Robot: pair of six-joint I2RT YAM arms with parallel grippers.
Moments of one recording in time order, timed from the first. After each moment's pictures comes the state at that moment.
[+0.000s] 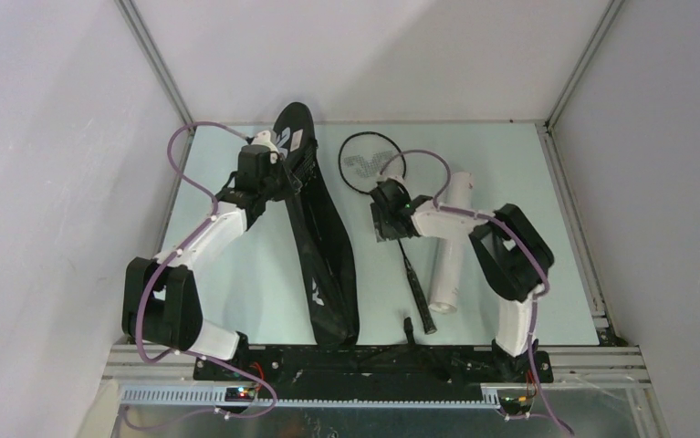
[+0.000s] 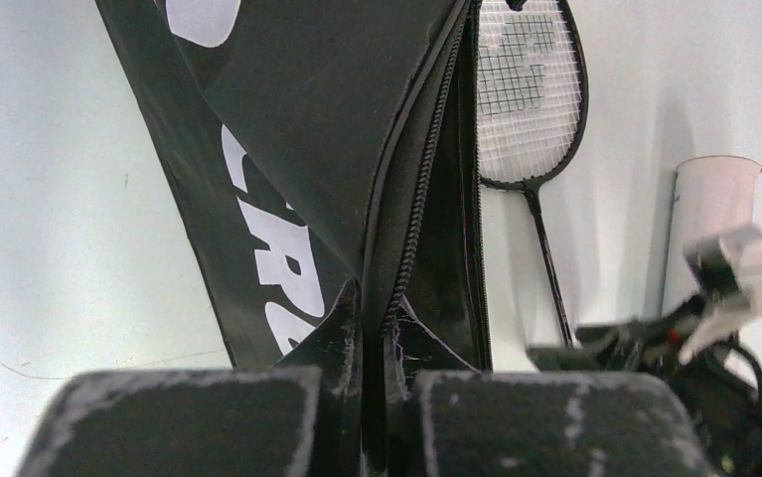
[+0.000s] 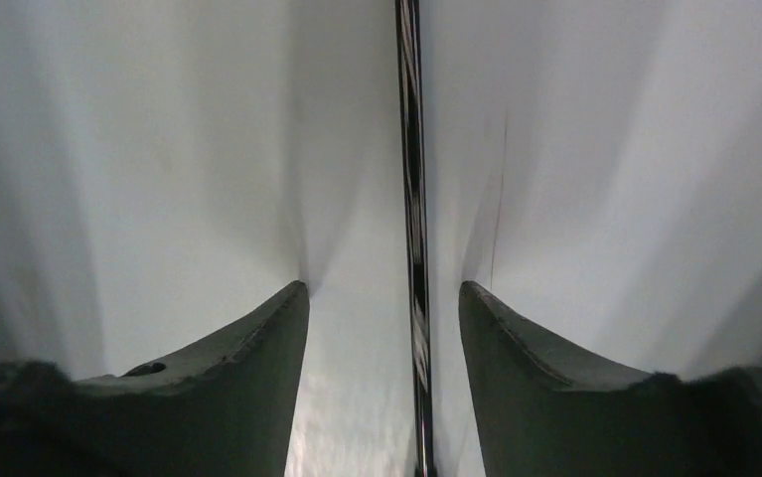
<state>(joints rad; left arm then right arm) -0.25 1.44 1.02 -0.14 0.07 -0.48 0.70 1.85 1.13 -0.35 0.26 0.43</state>
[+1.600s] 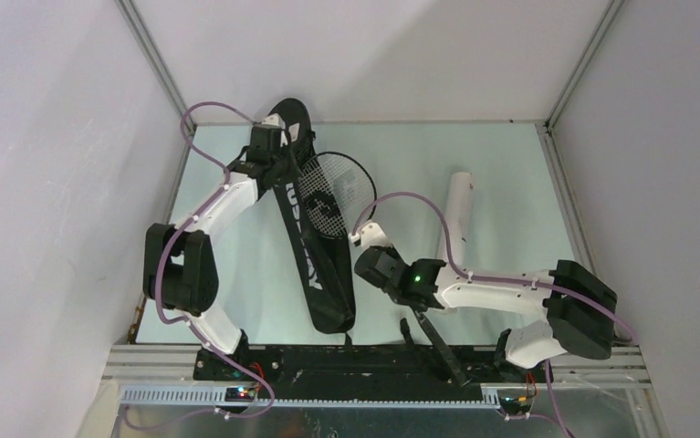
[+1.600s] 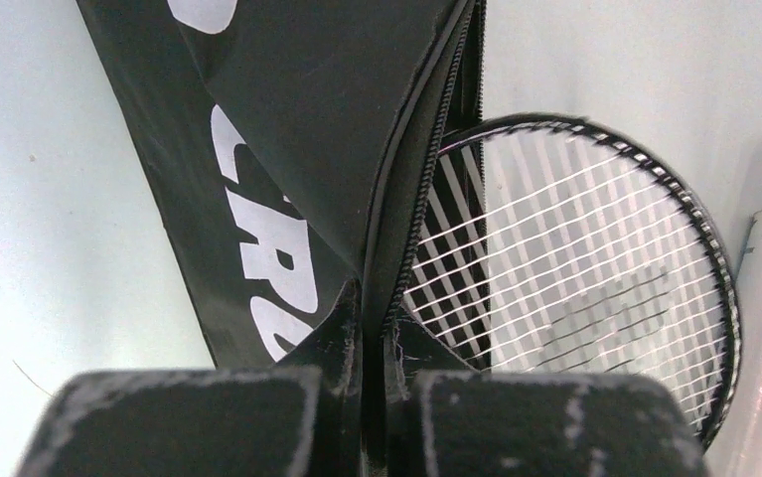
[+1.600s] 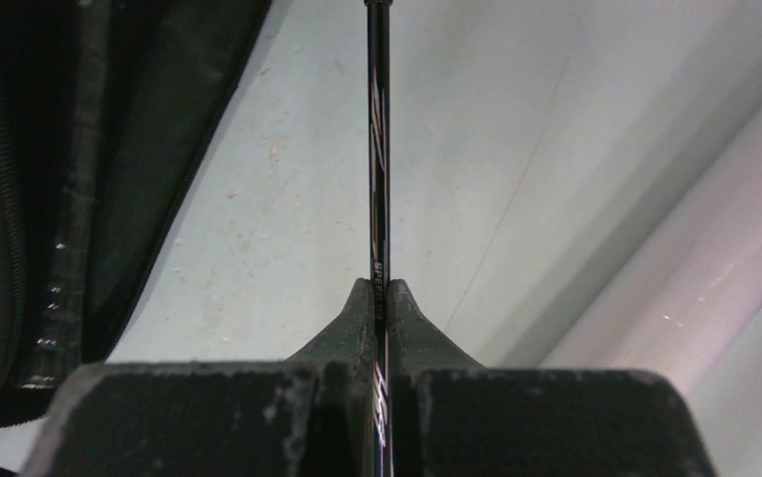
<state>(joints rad) -0.24 1.66 1.29 -0.31 -0.02 -0.47 1.14 1.45 0.89 -0.36 0.58 0.33</state>
